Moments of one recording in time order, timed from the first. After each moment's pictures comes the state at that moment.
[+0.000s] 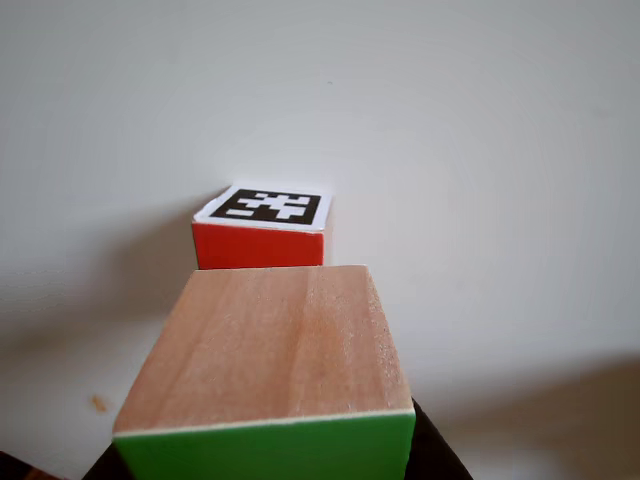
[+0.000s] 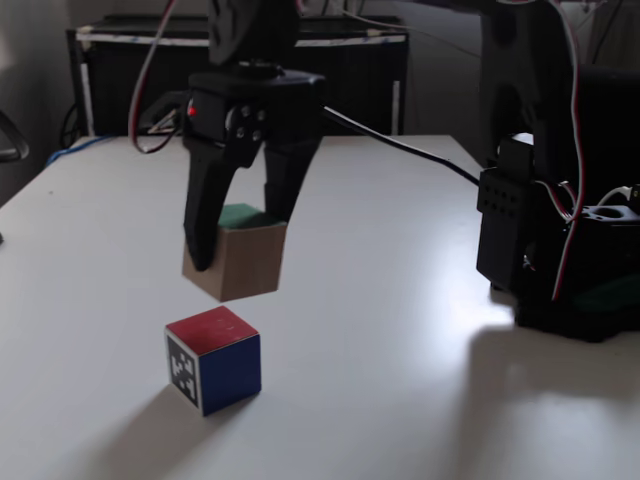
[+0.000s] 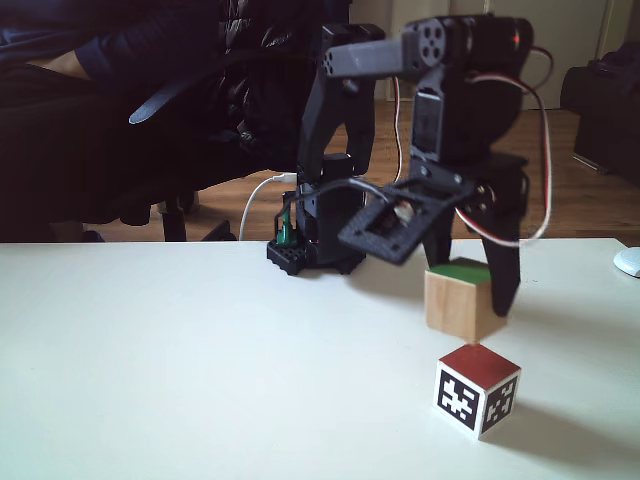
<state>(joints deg) -10.9 73.7 61.3 99.2 -16.7</state>
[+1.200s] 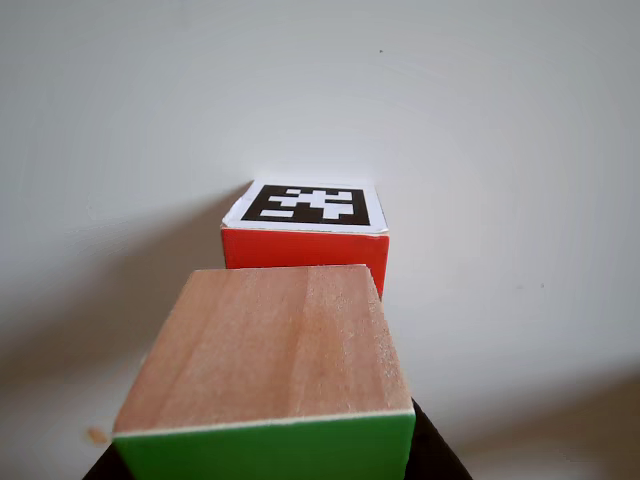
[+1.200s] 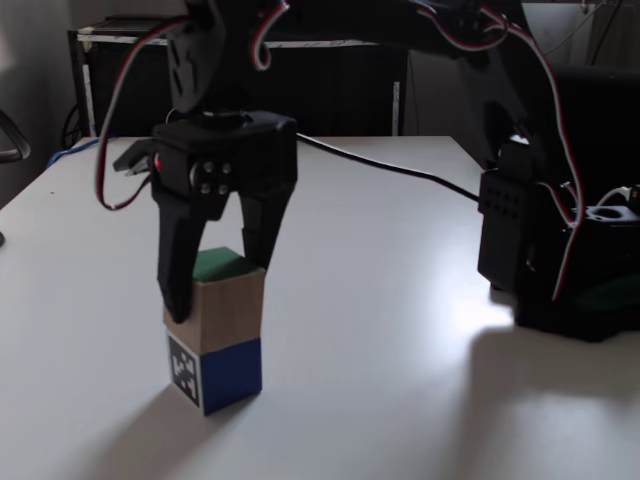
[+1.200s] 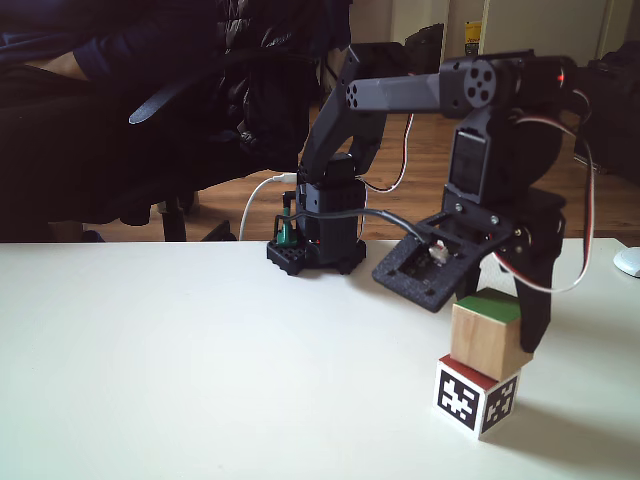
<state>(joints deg) -13.6 57.7 44.8 103.2 -13.1</state>
